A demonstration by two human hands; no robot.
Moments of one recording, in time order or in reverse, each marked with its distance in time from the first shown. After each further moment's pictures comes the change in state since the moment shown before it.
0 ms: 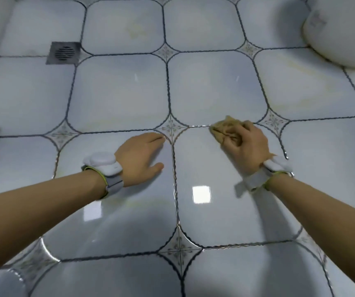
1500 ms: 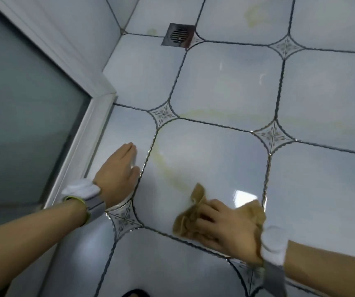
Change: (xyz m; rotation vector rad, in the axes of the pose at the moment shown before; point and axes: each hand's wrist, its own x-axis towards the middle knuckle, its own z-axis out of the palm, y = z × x) left_hand -0.202 -0.111 0.009 -0.143 0.150 -0.709; right_hand -0.108 -0.181 0.055 0.363 -0.731 -1.061
